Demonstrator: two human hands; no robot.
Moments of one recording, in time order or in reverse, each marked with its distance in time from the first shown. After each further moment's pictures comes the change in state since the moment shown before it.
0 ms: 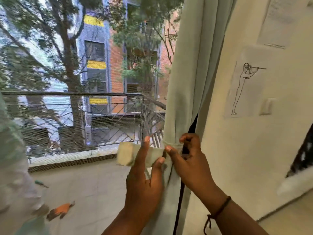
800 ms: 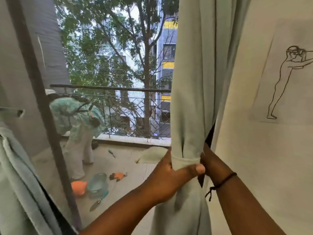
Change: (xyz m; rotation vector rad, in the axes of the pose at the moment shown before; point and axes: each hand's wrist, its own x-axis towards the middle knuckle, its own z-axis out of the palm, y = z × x) left_hand -0.029 0.089 0.133 -0.064 -0.346 -0.499; right_hand 0.062 0.069 -0.124 0.153 -0.716 0.096
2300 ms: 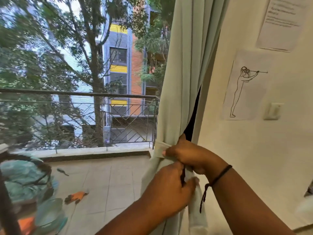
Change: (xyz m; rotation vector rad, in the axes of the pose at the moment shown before) left_hand -0.040 0.001 -0.080 0.444 -0.176 0.264; right_hand 0.006 -0.068 0.079 0.024 0.068 0.388
